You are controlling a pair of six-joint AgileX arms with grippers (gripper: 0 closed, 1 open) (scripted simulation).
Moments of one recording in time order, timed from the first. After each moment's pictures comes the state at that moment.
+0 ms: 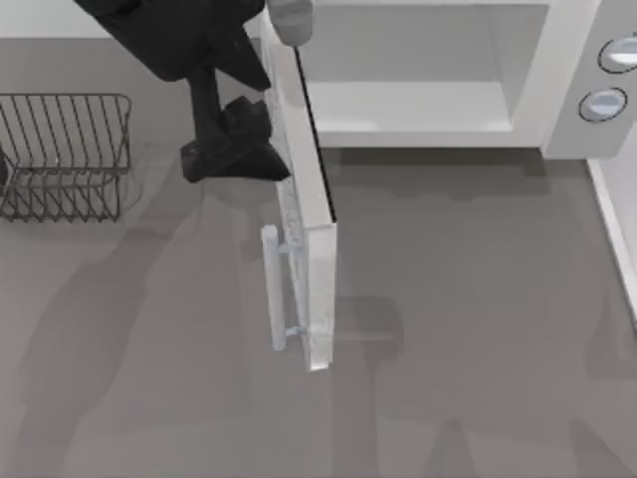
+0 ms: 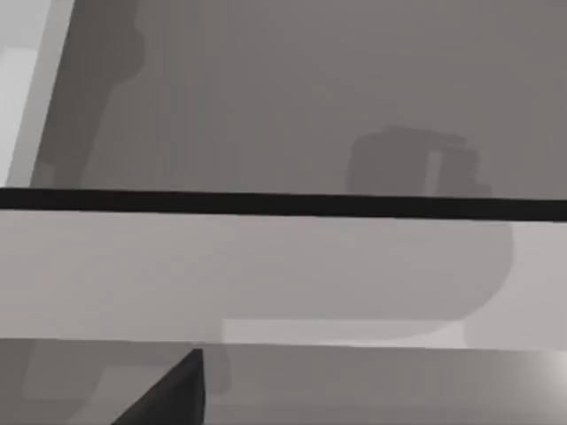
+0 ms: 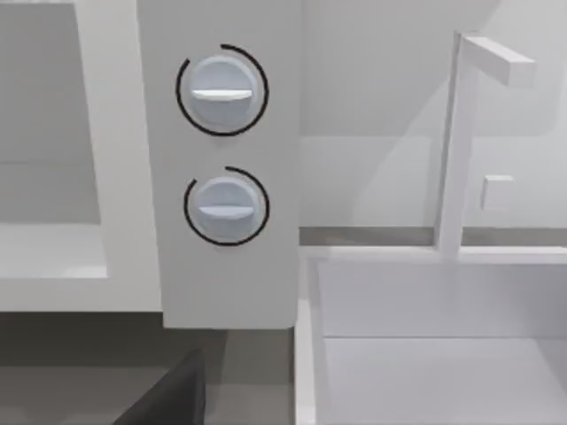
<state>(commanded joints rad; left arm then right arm) -0.45 1.81 1.85 -1.28 0.43 0.90 0.00 0.00 0.00 0.00 0.00 0.00</state>
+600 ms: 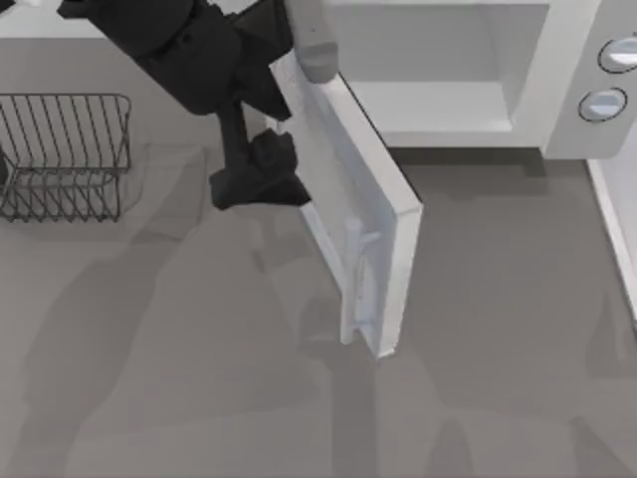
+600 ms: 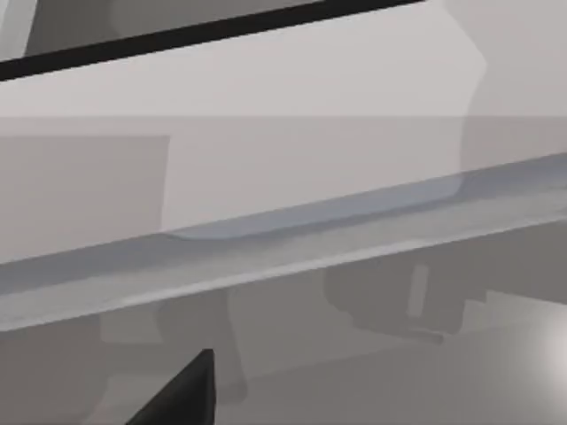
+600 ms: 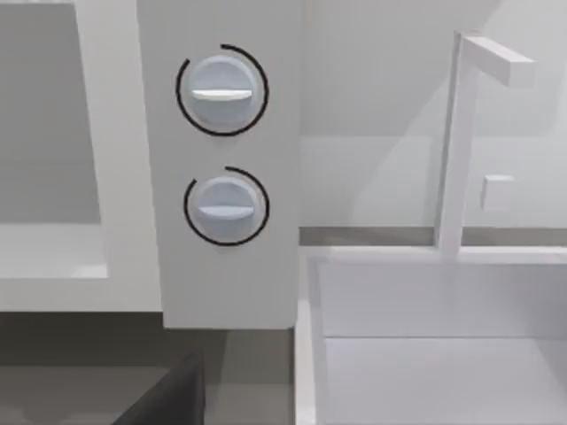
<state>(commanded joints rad) -0.48 1.81 1.73 -1.16 0.42 0.86 0.00 0.00 0.00 0.00 0.00 0.00</state>
